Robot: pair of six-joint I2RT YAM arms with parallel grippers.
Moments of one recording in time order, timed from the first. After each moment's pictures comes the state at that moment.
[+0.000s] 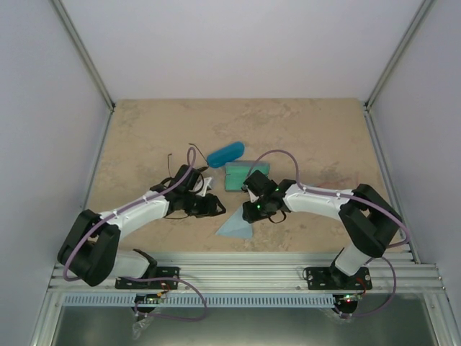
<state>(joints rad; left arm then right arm) -0.54 1.33 0.63 -0.33 0.57 -0.51 0.87 1.65 0.91 -0.45 -0.18 0.49</state>
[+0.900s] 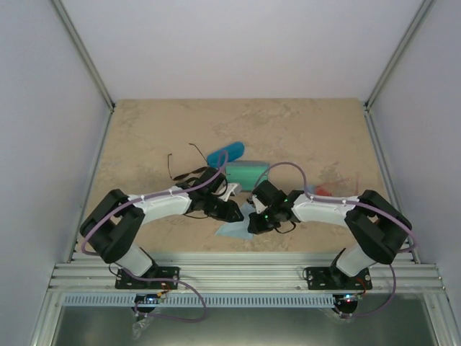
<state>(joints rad) -0.73 1.54 0.73 -0.23 0.59 -0.44 0.87 1.57 0.73 -0.36 -0.34 0.54</state>
